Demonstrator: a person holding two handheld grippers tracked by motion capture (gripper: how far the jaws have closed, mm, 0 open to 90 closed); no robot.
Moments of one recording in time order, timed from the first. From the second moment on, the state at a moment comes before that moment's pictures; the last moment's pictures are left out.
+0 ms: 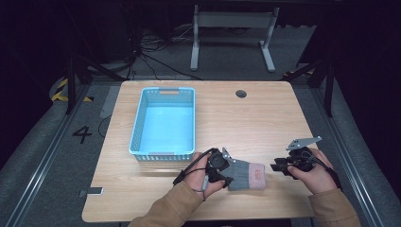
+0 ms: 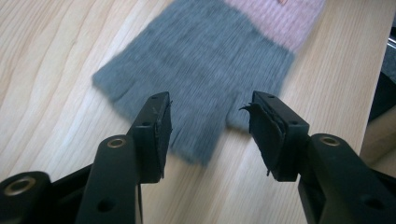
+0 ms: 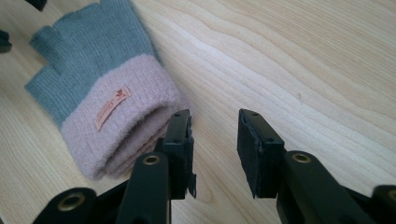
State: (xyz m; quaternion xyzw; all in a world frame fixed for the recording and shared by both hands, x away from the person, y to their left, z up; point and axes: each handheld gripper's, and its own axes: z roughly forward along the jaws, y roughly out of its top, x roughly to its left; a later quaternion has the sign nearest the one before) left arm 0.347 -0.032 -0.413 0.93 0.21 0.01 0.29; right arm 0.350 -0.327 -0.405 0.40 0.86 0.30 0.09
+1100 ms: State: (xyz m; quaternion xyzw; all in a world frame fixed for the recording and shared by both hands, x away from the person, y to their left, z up) left arm 0.363 -0.060 -0.449 0.93 0.19 0.05 0.32; right arm 0.349 -0.331 -0.404 0.40 0.86 0.32 0.09
